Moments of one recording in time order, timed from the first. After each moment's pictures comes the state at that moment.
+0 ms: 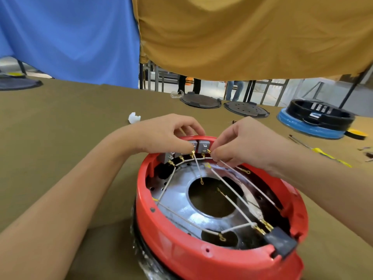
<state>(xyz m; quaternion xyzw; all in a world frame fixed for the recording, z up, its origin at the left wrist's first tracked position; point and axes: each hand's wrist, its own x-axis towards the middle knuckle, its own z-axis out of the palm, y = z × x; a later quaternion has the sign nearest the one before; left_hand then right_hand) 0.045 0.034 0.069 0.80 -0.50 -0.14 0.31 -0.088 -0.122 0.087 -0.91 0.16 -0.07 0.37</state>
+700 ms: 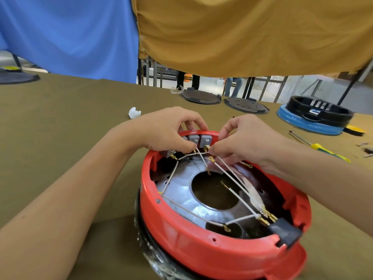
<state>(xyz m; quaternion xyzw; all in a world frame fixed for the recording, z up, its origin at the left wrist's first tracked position) 0.050 0.033 0.067 0.80 -0.53 -0.08 0.27 -0.082 -0.114 0.078 -0.85 0.21 -0.09 0.47</state>
